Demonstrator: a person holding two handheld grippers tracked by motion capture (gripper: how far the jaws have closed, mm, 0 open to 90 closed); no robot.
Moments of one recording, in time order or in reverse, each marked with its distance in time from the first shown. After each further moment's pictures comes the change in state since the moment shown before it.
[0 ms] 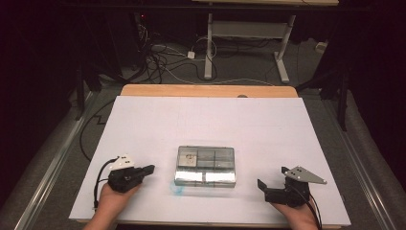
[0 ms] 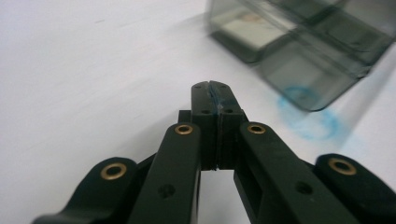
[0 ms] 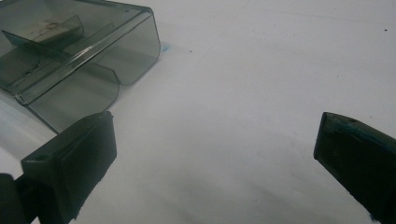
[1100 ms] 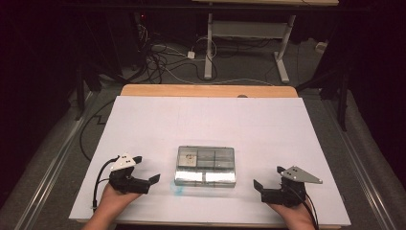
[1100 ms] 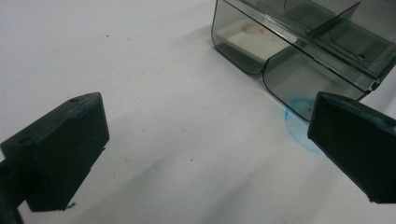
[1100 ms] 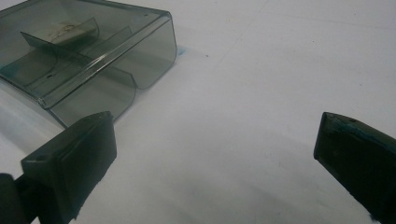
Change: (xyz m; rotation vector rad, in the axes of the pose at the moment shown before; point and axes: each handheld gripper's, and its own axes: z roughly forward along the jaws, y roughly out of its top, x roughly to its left) left arm -0.011 0.006 0.009 -0.033 0.019 0.030; right arm 0.008 0.002 0.004 -0.008 0.033 -0.017
